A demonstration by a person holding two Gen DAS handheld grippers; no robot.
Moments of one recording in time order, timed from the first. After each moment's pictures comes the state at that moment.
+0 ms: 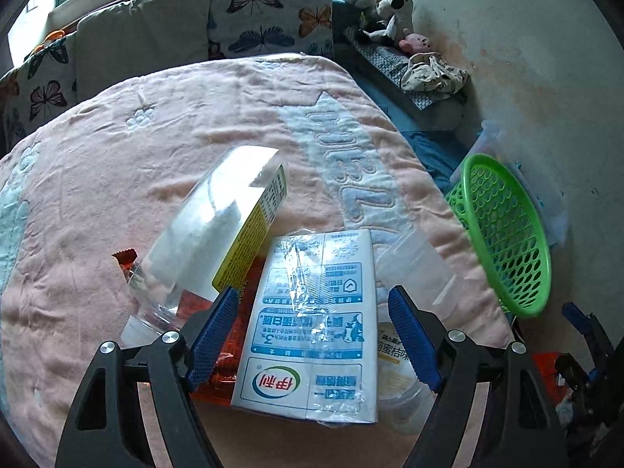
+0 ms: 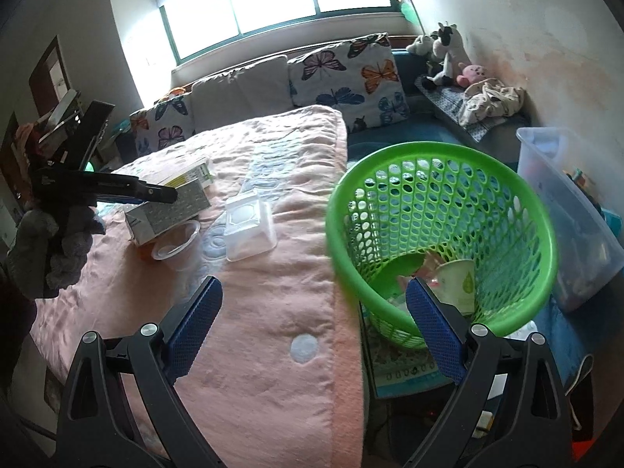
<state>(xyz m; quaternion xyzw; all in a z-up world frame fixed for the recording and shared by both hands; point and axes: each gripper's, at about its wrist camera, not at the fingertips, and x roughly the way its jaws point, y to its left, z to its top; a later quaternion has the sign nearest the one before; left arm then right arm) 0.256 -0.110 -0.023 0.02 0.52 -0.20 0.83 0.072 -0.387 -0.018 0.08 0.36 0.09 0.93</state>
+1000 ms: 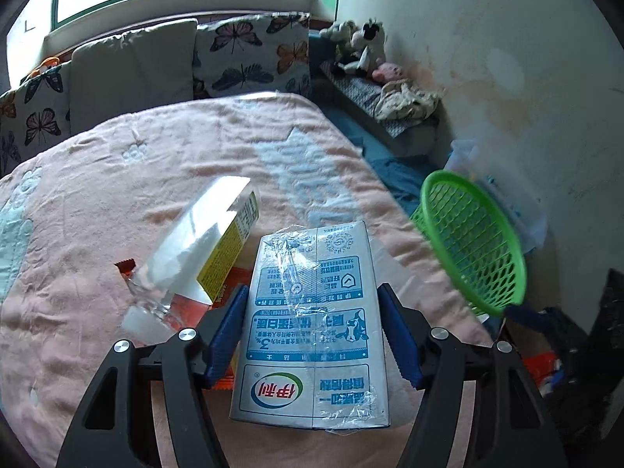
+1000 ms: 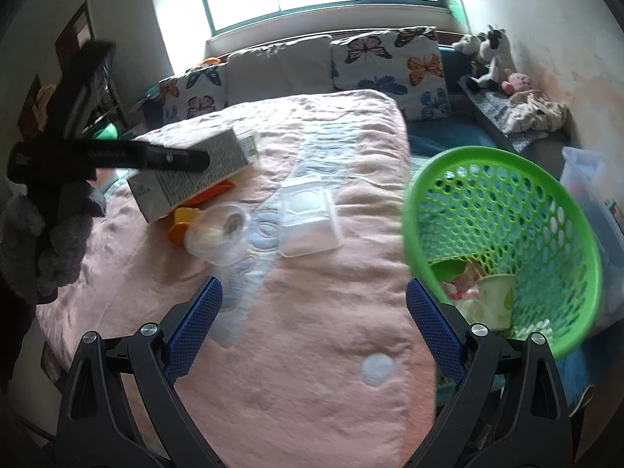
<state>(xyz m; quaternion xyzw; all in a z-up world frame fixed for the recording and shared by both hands) 0.217 -0.107 0.009 0.00 0.44 -0.24 0.86 0.099 -0.322 -0.026 0.03 0.38 0.15 0.91</state>
